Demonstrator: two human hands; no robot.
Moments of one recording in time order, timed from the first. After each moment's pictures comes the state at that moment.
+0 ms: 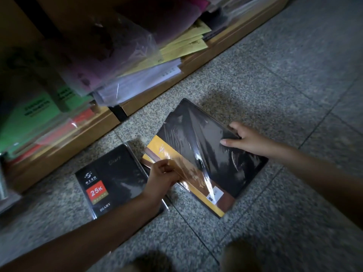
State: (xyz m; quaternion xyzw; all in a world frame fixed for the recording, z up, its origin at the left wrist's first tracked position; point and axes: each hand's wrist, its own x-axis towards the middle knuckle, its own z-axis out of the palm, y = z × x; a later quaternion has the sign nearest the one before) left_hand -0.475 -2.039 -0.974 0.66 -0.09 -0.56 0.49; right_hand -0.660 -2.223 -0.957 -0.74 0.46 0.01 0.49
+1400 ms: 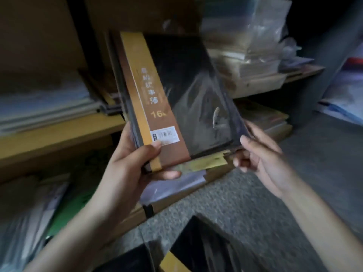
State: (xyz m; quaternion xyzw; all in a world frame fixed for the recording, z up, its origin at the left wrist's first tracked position) left_hand -0.390 -2.074 -0.702 0.46 -0.34 -0.36 0.74; right_hand -0.557 -2.246 -0.735 -0.60 0.16 -0.37 0.69
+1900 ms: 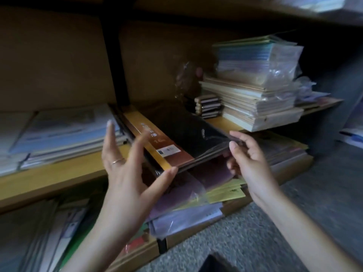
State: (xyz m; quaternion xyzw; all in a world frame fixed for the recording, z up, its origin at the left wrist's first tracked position) left_hand -0.348 -2.064 -0.696 0.72 -0.47 0.11 0.49; right_hand -0.480 -2.251 -0.710 -0.62 0.22 -0.47 0.59
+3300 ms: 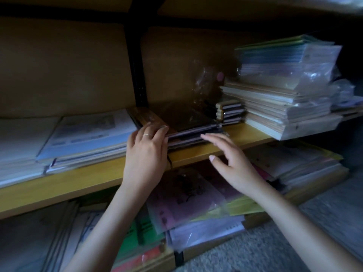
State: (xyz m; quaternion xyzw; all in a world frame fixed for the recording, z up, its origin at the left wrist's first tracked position) left_hand -0.258 -2.124 -0.696 0.78 -0.45 0.34 0.26; right_hand -0.407 -2.273 -0.718 -0.89 0.10 -0.38 0.25
